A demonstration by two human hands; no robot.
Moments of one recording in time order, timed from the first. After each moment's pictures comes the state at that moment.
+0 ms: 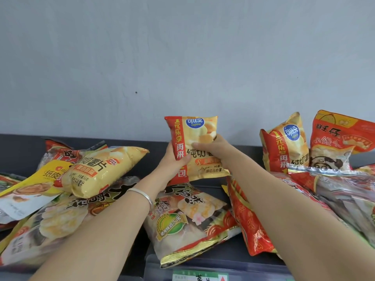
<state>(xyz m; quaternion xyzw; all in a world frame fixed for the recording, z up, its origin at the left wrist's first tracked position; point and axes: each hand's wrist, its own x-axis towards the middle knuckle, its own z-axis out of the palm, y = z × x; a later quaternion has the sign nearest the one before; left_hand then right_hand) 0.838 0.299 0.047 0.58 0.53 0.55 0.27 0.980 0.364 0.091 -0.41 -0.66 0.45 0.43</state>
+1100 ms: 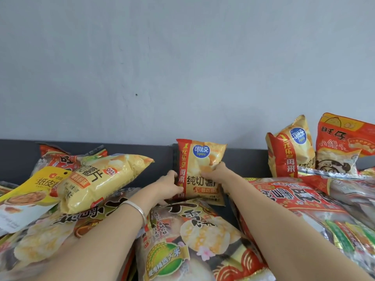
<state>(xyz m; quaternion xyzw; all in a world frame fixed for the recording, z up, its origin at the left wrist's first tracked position) 0.810 0.293 0.030 0.63 0.69 0.26 0.26 0.967 0.381 0.040 -0.58 -0.61 0.40 0.35</state>
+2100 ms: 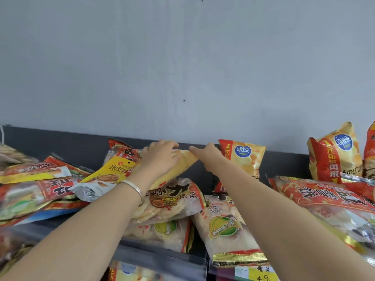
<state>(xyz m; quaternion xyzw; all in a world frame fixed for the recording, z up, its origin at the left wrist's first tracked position) 0.712 0.195 0.074 0.57 0.74 0.29 -0.19 0.838 0.279 0.088 -0.50 -0.72 0.33 0.34</state>
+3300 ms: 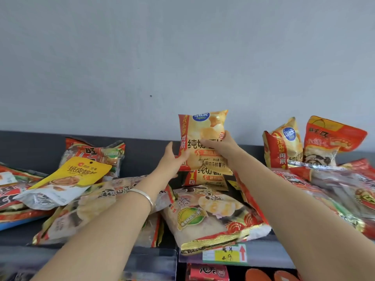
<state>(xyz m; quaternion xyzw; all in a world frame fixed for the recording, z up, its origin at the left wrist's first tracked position) 0.797 0.229 0.051 0.55 0.54 0.56 0.31 0.958 0.286 0.094 -0.43 -0.61 0.45 0.49</state>
